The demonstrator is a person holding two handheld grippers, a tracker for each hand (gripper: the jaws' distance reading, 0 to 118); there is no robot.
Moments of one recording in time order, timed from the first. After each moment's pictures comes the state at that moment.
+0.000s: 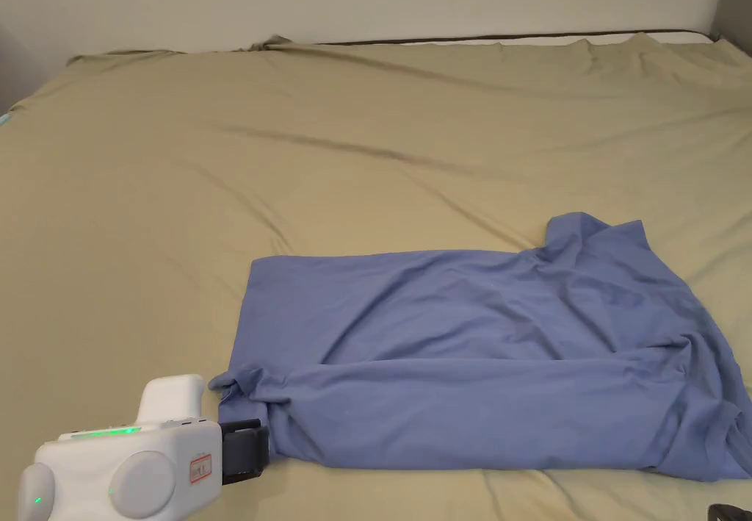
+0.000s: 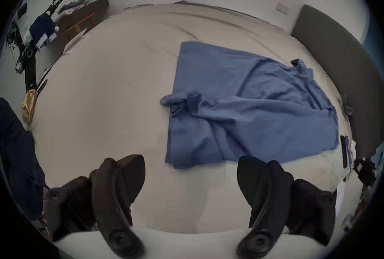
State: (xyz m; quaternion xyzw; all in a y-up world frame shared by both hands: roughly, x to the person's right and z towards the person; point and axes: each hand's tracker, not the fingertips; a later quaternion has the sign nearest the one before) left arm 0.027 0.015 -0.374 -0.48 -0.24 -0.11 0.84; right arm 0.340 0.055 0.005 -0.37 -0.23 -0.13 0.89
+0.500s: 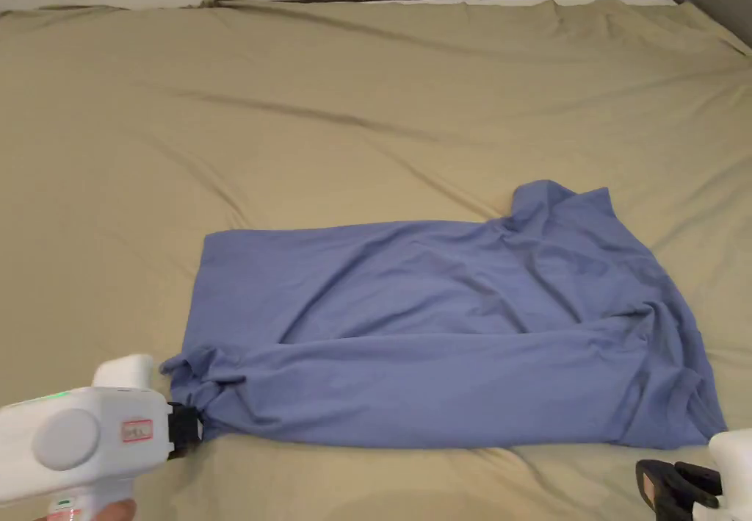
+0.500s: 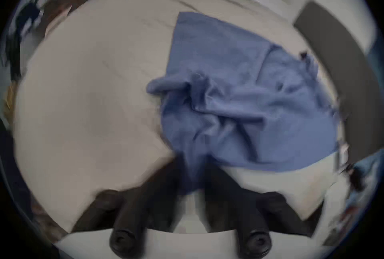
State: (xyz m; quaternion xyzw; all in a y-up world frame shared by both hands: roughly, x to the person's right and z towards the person) left arm 0.018 -0.012 -0.427 -0.54 -0.29 -0.01 0.79; right arm 0.352 0.038 -0.027 -0.40 -0.21 -0.13 0.88
